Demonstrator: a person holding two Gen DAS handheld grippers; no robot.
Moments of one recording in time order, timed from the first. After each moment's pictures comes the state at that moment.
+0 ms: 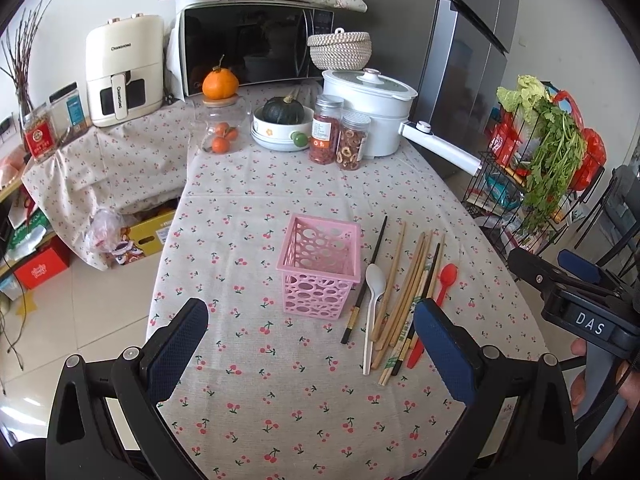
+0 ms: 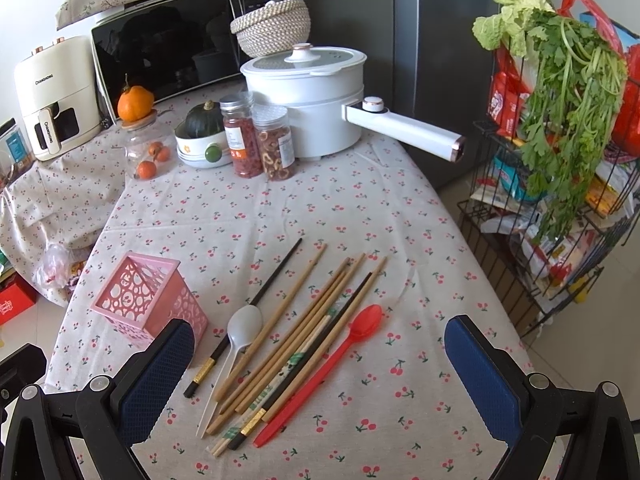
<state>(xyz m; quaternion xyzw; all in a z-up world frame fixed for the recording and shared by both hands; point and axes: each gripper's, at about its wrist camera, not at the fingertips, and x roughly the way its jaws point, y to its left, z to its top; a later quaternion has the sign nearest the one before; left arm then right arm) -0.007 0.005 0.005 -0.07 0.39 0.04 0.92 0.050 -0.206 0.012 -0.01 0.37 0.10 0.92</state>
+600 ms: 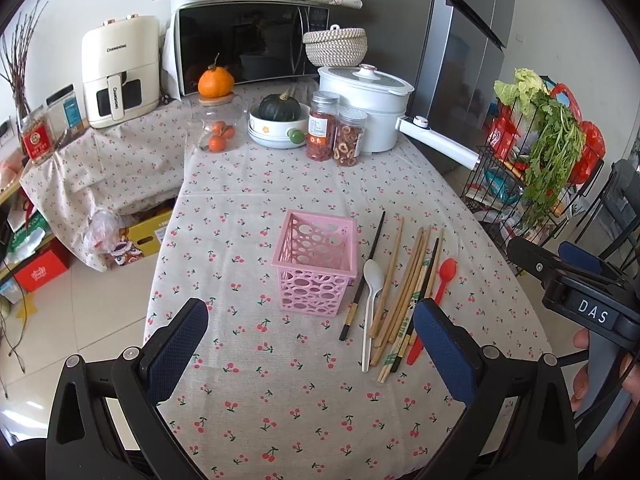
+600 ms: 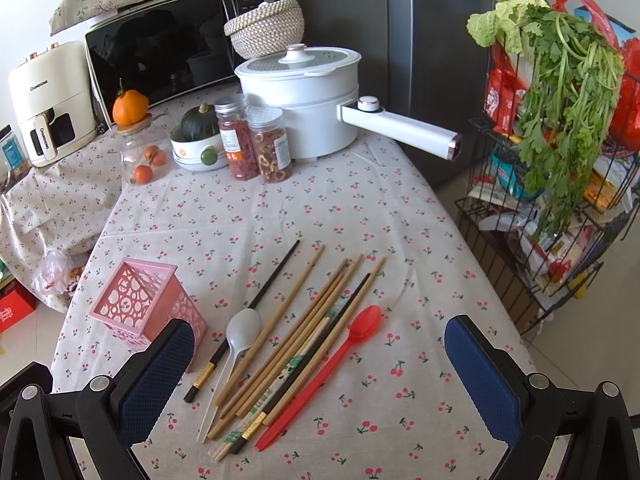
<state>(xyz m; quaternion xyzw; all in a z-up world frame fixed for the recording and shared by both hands) -0.006 0.001 0.001 -0.07 0.39 0.04 0.92 0.052 -0.209 0.012 0.00 0.37 0.09 0.93</state>
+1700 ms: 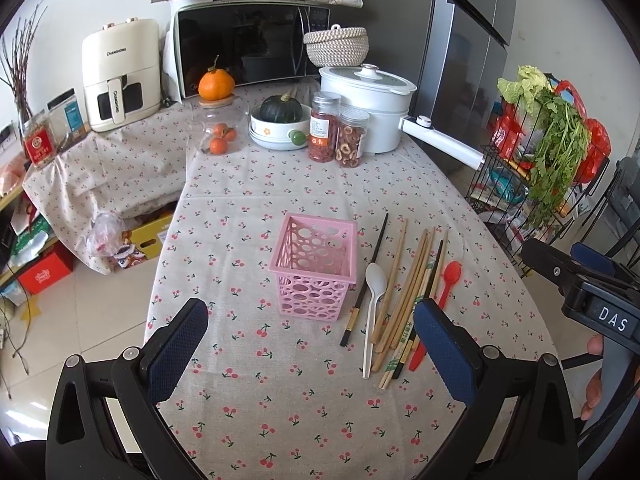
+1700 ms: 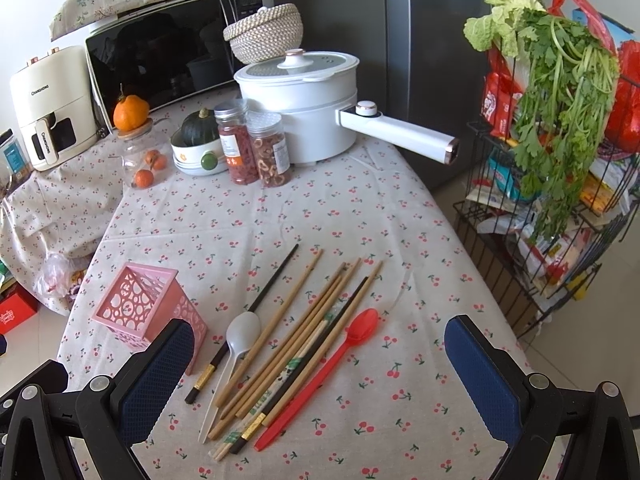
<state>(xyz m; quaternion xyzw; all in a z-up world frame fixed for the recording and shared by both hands) 0.003 -0.006 -0.003 -0.06 0.39 0.05 0.92 0.048 -0.211 0.017 0.00 0.37 0.09 0.93</state>
